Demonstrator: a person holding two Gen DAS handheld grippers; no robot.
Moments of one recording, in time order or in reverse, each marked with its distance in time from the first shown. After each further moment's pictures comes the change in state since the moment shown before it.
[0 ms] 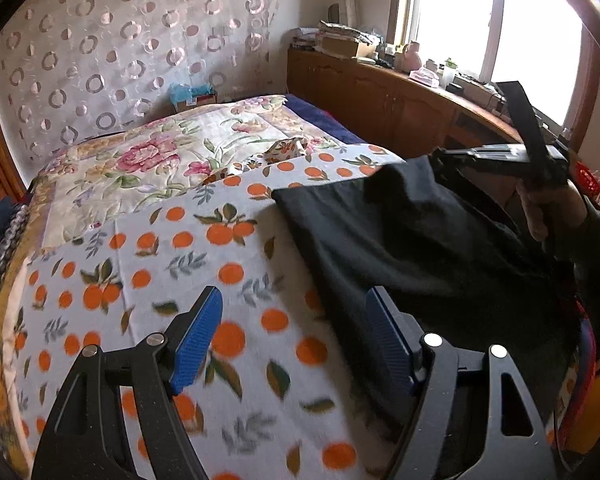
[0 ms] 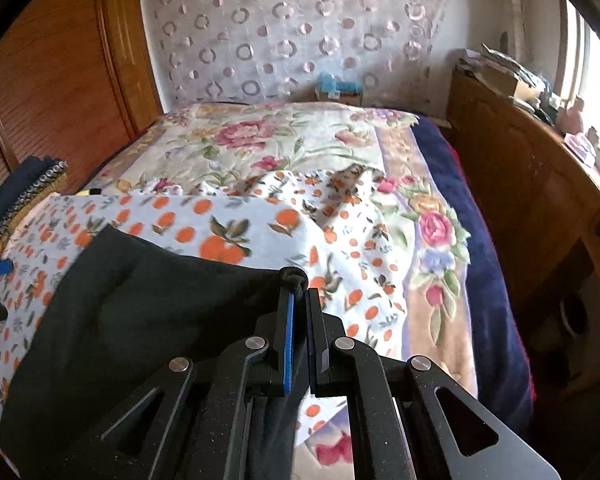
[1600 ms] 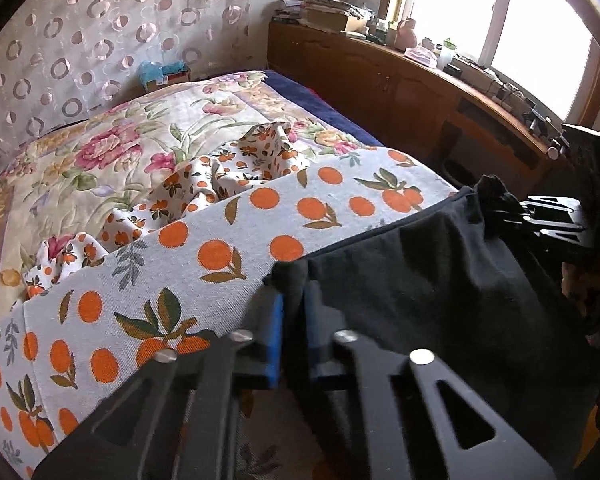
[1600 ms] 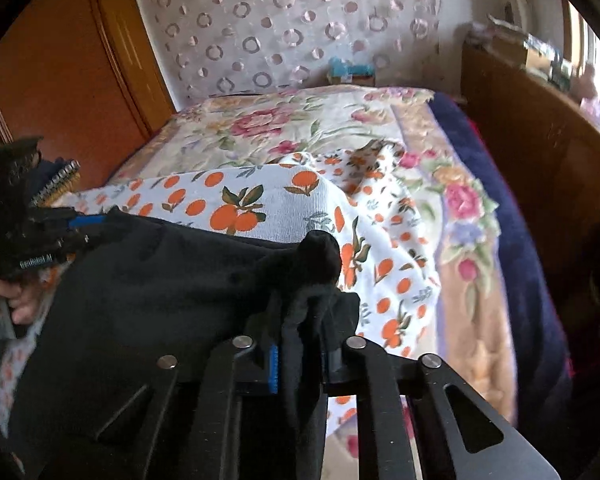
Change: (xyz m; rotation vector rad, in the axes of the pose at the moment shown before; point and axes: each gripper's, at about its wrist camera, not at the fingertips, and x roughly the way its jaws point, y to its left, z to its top) left arm 0.102 -0.003 0.065 0.013 0.094 -0.078; right arm 0.025 -0.021 -0.019 0.061 0.025 0.086
